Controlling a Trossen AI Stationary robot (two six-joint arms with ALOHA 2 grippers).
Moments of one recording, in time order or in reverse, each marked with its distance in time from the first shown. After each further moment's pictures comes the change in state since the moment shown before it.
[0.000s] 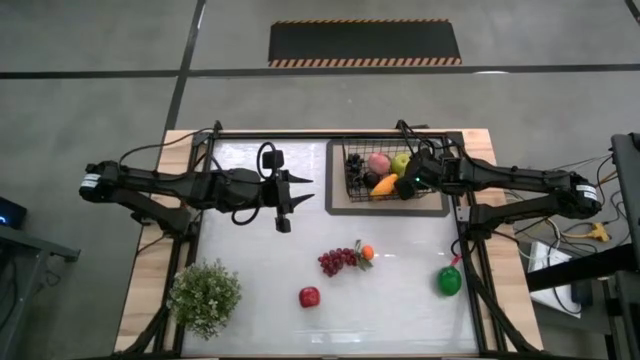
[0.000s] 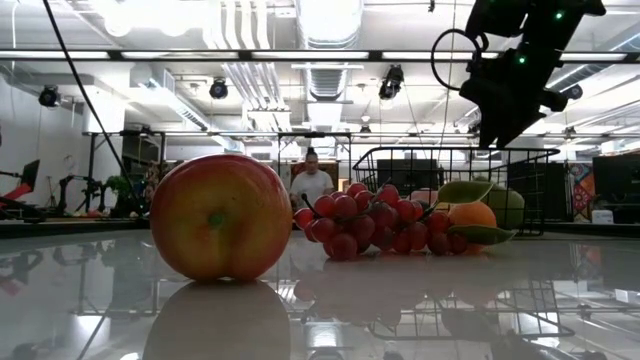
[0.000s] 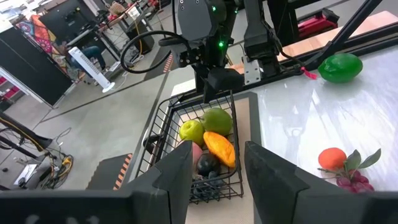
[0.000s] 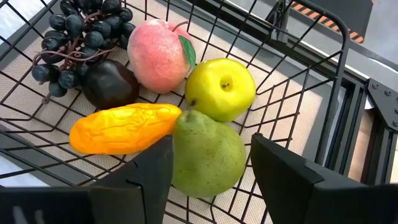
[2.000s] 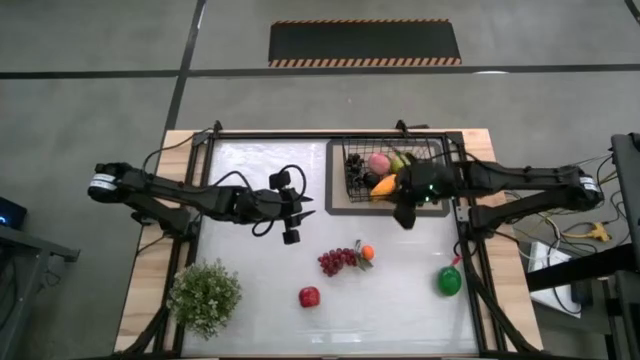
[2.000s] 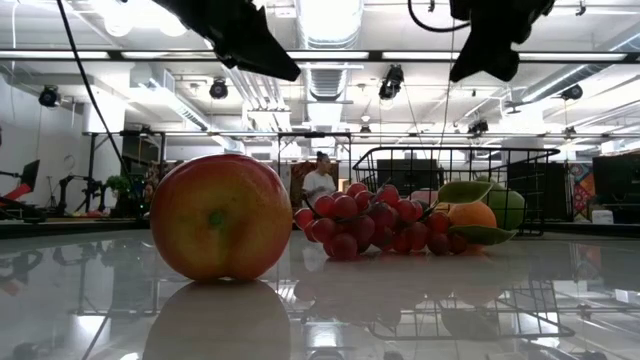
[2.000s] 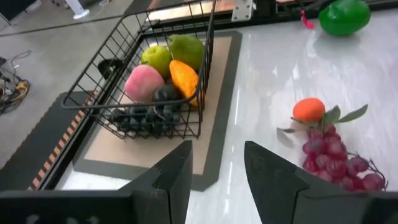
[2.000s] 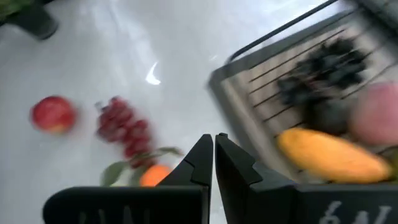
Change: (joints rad) left arm -0.001 0.093 -0.207 0.081 0.005 -0.314; right arm 0.219 -0.020 0.157 0.160 -0.434 -0.244
